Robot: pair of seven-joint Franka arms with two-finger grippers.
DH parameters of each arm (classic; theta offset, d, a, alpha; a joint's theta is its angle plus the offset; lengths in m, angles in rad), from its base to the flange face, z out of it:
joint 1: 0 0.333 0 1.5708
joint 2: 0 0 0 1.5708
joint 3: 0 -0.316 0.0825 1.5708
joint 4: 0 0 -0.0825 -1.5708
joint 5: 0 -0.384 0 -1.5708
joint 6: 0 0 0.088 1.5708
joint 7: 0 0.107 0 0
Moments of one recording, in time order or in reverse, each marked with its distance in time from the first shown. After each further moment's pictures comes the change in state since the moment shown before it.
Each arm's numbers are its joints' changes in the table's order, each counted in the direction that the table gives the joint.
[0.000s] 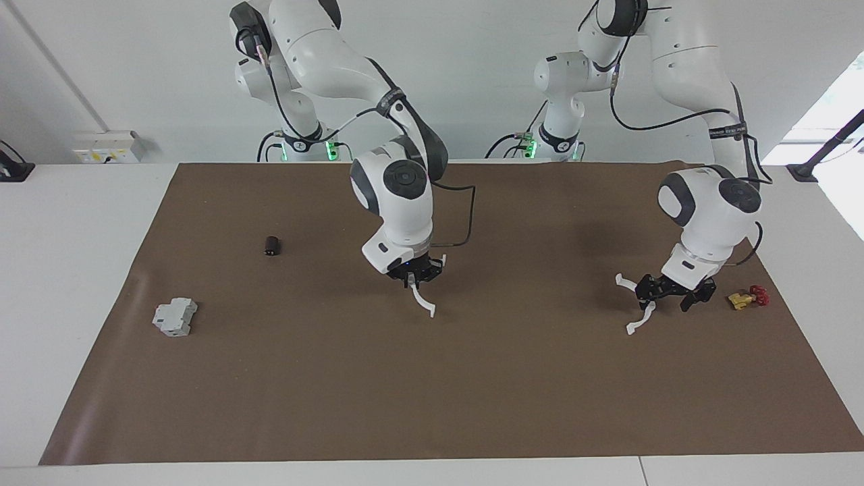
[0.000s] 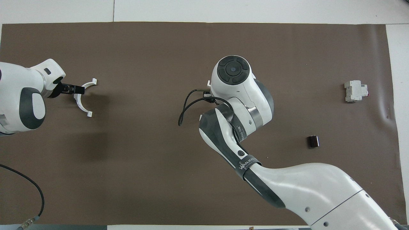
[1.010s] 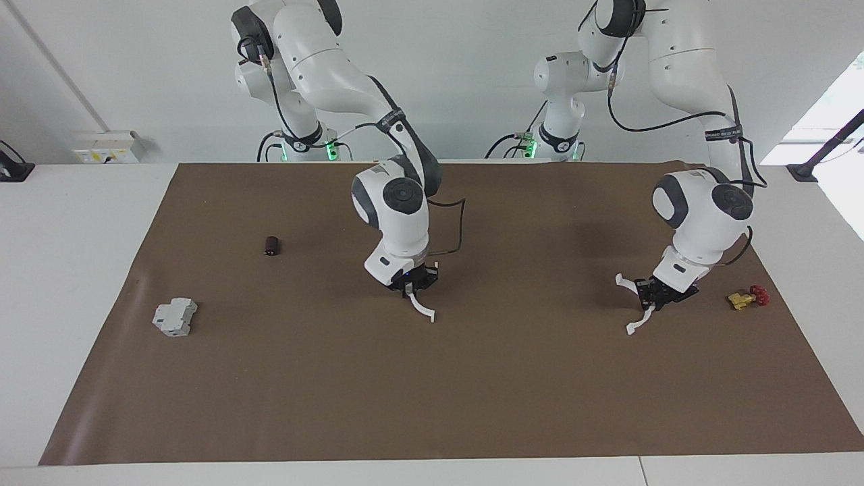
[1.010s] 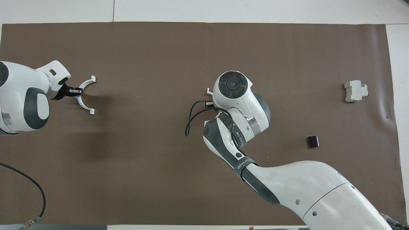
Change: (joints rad) left arm -0.013 0.010 0.002 0.004 0.000 -0.041 -0.048; right arm 0.001 -0.006 0.001 0.109 0.019 0.141 -0.113
